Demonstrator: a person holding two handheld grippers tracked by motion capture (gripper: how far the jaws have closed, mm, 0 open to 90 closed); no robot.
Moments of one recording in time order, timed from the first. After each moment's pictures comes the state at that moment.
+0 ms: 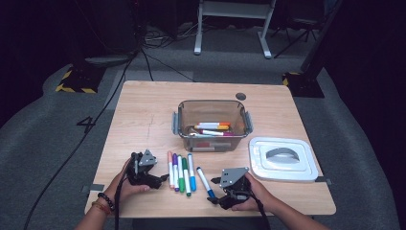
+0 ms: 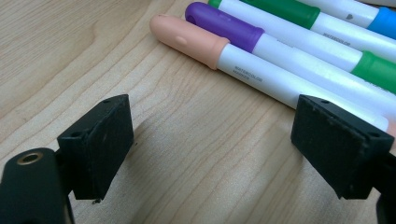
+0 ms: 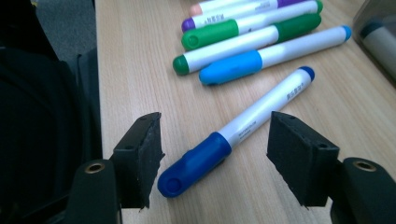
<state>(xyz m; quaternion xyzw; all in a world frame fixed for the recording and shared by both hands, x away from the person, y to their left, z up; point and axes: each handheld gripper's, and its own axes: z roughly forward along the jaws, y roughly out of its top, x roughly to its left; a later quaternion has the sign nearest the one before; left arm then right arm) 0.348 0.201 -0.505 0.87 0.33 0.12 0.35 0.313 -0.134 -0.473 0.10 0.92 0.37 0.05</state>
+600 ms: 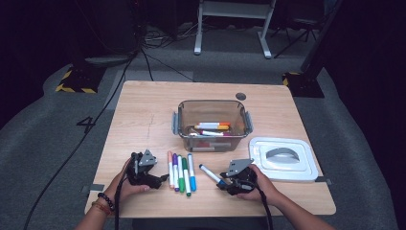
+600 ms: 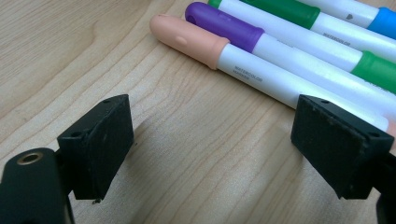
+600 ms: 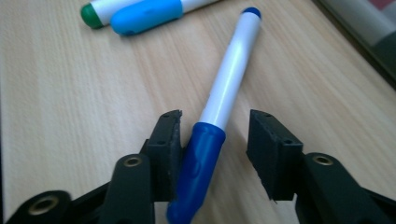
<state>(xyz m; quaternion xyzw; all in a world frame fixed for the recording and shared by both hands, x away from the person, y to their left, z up) 0.348 0.201 -0.505 0.87 0.33 0.12 0.35 0.347 -0.162 -0.488 0.15 0.93 0.34 0.07</state>
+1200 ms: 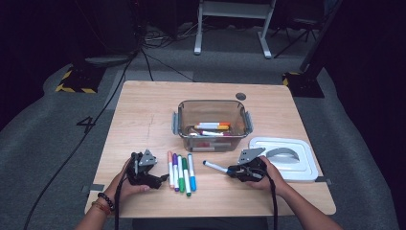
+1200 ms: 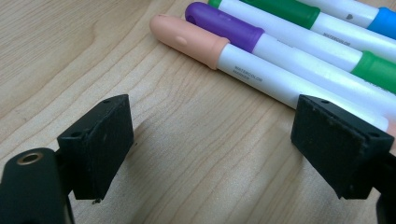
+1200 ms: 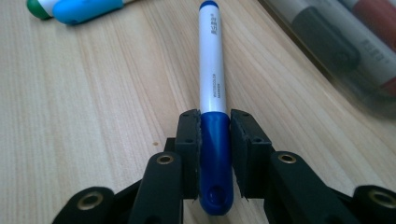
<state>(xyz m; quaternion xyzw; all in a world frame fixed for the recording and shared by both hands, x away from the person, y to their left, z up) 0.348 0.201 -0.505 0.87 0.33 0.12 0.35 0.378 -0.194 -0.485 0.17 0.92 0.35 0.06</state>
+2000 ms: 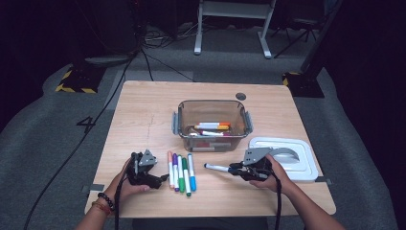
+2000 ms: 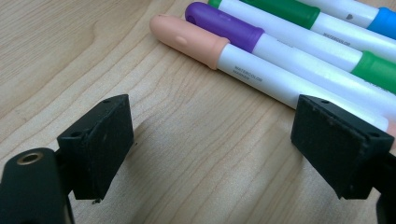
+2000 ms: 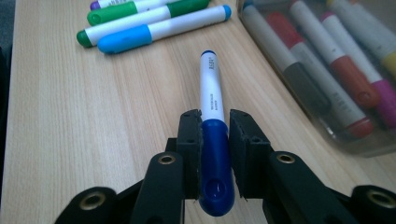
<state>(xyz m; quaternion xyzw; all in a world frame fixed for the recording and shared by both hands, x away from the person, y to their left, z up) 0.348 0.201 -0.505 0.87 0.33 0.12 0.35 0.368 -0.199 -0.455 0.12 0.91 0.38 0.09</state>
